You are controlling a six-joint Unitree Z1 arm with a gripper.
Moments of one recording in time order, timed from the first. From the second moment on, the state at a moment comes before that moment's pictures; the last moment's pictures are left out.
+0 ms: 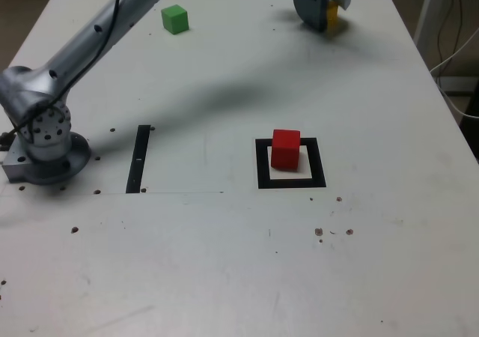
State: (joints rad) arm 0.66 2.66 -2.69 1.34 0.10 0.05
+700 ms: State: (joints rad) arm 0.62 2.56 -2.55 1.35 0.09 0.09
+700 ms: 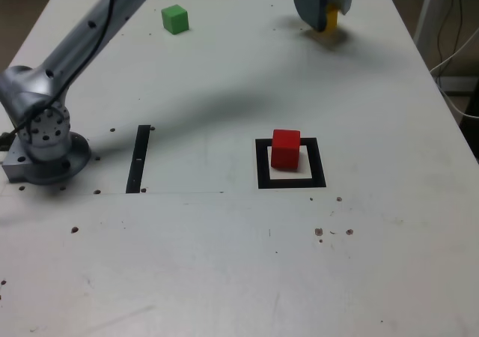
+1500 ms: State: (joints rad) arm 0.46 2.23 -2.12 1.42 0.07 0.19
